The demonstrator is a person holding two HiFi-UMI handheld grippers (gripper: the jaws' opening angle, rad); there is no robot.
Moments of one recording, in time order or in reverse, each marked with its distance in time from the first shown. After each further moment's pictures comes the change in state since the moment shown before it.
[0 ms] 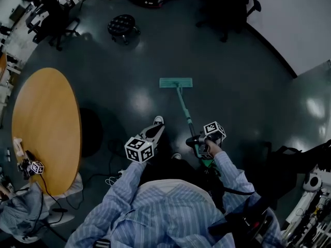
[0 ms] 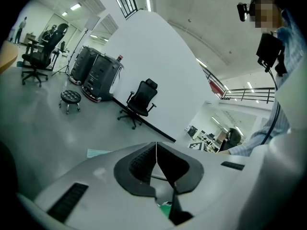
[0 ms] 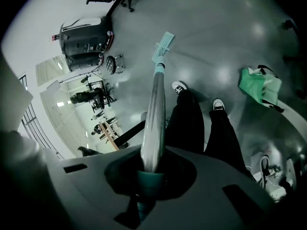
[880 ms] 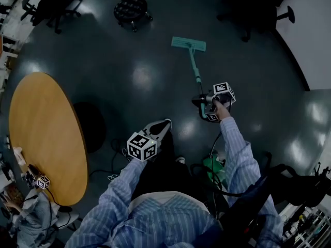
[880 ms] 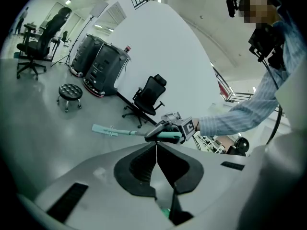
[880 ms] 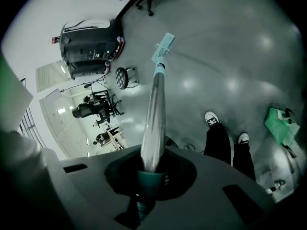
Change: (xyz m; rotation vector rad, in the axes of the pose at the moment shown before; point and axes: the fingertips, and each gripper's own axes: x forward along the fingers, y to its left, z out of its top) left arm 0.089 0.169 0.106 -0.065 0.077 -0.009; right arm 0.048 0.265 0.300 -0.027 -0.092 0.001
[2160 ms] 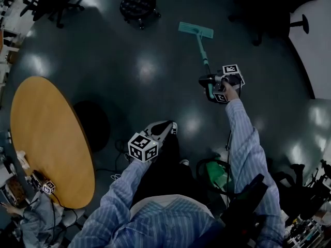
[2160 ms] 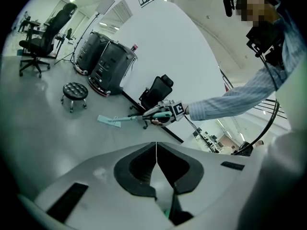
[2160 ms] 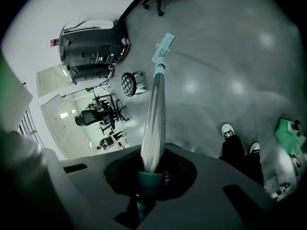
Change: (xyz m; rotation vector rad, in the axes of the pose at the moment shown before) left arm 0.020 0.076 0.049 -0.043 0.011 0.029; right arm 0.032 0.121 0.125 0.012 -0.017 0.035
